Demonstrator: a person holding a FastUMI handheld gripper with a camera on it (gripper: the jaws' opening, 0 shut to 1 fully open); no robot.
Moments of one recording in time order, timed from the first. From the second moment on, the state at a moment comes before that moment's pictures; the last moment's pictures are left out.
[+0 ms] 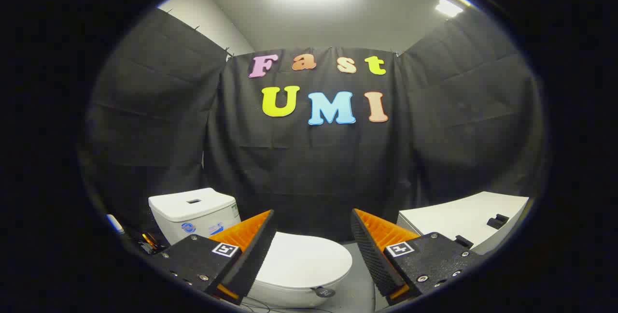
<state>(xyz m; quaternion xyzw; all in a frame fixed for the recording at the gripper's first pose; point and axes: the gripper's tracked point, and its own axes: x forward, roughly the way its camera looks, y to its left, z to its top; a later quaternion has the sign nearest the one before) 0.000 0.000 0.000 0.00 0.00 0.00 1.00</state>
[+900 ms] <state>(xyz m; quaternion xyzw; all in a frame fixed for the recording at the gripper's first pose) 0.000 -0.011 0.003 0.01 -0.01 -0.02 1.00</state>
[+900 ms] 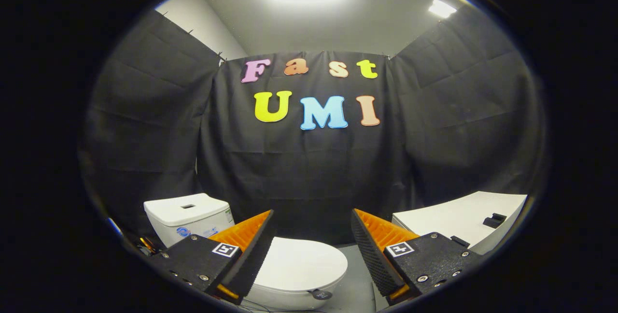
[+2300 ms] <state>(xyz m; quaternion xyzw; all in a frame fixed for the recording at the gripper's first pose) 0.050 -0.038 -0.121 0.27 0.07 -0.08 0.96</state>
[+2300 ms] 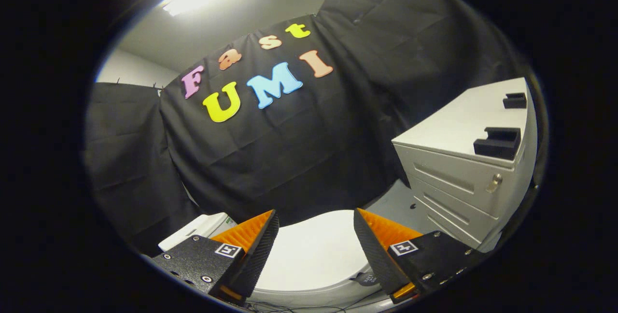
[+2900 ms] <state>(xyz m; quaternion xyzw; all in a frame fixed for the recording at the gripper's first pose) 0.044 -0.053 -0.203 0.40 0.10 -0.15 0.90</state>
